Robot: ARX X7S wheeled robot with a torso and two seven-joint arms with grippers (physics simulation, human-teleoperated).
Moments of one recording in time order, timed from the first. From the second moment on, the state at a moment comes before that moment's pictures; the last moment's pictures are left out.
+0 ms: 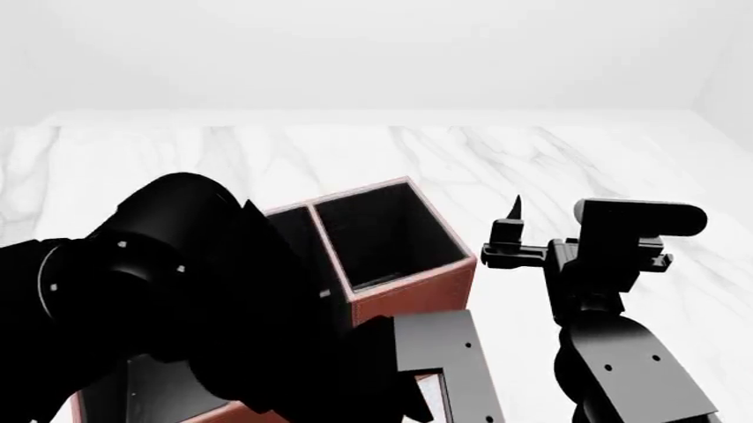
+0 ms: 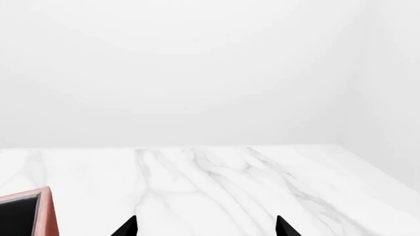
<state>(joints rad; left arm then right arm) -1.44 -0.35 1.04 0.26 -1.82 -1.47 -0.04 0.43 0.26 -0.07 -0.40 0.29 0.77 0.31</state>
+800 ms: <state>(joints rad) -1.34 -0.30 1.20 0.20 -1.47 -1.38 0.27 0.43 0.26 -0.07 -0.39 0.31 0.75 0.32</state>
